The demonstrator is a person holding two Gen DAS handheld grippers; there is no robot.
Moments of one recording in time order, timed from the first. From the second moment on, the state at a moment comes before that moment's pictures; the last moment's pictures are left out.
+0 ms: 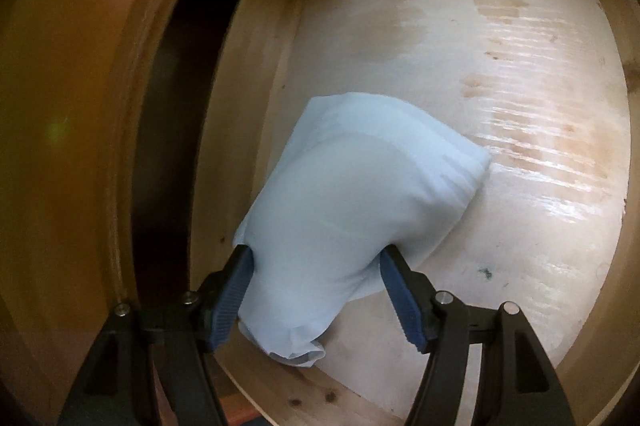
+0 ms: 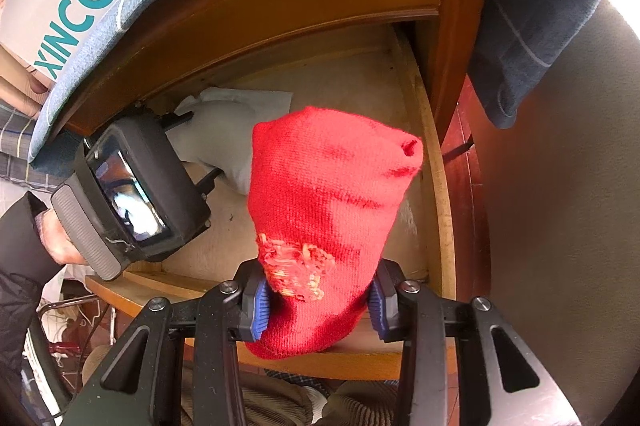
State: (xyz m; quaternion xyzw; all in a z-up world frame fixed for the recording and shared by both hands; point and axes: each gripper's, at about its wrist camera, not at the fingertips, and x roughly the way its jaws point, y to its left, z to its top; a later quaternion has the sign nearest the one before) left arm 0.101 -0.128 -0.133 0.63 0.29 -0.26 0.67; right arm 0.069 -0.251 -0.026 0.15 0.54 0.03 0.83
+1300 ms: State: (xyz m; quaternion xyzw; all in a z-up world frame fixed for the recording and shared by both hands) left arm 0.096 -0.053 -0.015 0.32 0.49 -0.29 0.75; right arm 0.071 -0.249 -0.027 0.15 0.53 0.04 0.83
